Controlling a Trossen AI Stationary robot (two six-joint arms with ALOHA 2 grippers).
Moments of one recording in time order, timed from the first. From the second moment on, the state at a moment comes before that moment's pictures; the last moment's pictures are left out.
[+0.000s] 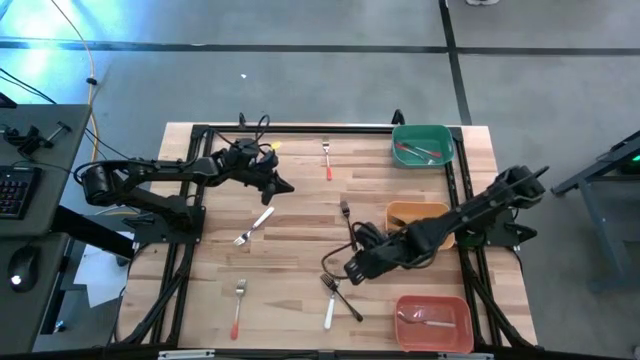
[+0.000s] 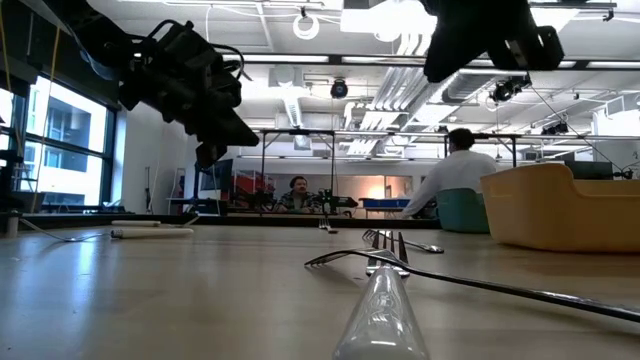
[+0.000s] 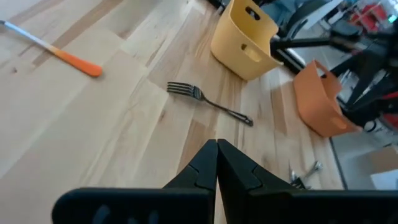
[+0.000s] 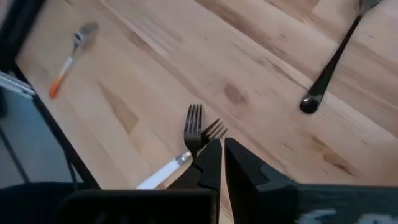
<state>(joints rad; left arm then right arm) 0.49 1.29 0.52 0.23 0.55 -0.34 0.45 1.61 1.24 -0.65 0.28 1.30</state>
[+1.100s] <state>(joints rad) 0.27 1.25 0.69 -0.65 0.06 -0.40 0.05 1.02 0.73 -0.37 0.07 0.65</state>
